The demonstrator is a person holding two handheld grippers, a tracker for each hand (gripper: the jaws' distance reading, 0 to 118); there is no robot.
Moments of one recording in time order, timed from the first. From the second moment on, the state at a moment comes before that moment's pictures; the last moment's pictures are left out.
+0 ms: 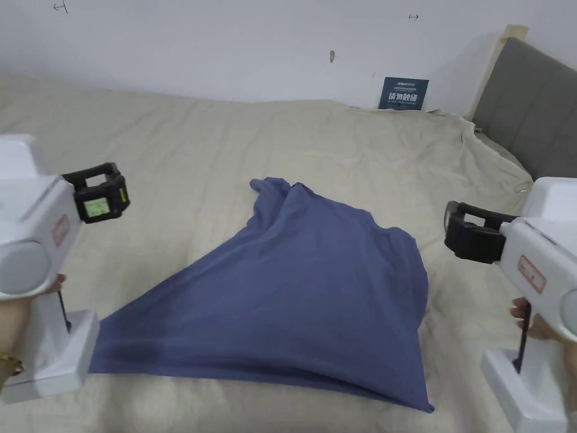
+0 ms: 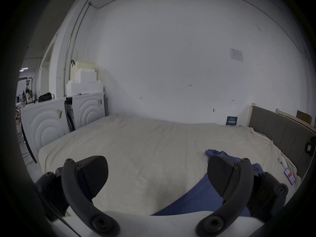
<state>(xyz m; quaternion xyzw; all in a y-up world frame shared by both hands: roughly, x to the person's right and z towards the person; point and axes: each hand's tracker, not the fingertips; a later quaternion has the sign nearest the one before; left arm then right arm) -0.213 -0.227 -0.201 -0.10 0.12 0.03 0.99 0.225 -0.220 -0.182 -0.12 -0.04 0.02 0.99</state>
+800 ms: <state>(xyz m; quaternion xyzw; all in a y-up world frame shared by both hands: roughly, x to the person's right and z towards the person) -0.152 -0.277 -0.179 -0.12 0.03 -0.02 0.99 0.200 -0.267 -0.170 -0.12 0.01 0.01 0.99</state>
